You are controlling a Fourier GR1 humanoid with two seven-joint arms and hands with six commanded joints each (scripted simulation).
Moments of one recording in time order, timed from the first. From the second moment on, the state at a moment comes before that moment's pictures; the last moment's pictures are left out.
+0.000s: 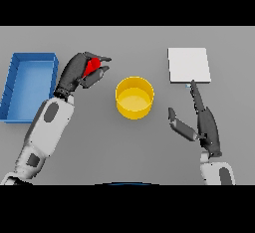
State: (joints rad) left arm -0.55 0.16 -0.20 -1.18 -0.35 0.05 0.02; right arm 0.12 -0.05 0.15 -1.74 0.27 -0.05 -0.09
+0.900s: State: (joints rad) left arm -0.95 0.33 -0.72 -0.97 -0.87 -0.16 0.03; right arm 0.11 -0.05 0.13 -1.73 0.25 -0.04 -0.09
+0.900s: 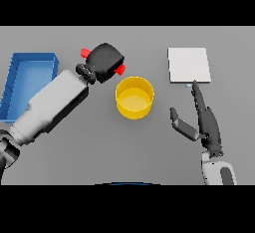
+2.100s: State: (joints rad) left arm -1.31 0.24 -1.27 -0.76 -1.21 -0.28 -0.09; right arm 0.11 -0.04 0.14 -1.72 0.29 -0.08 -0.09
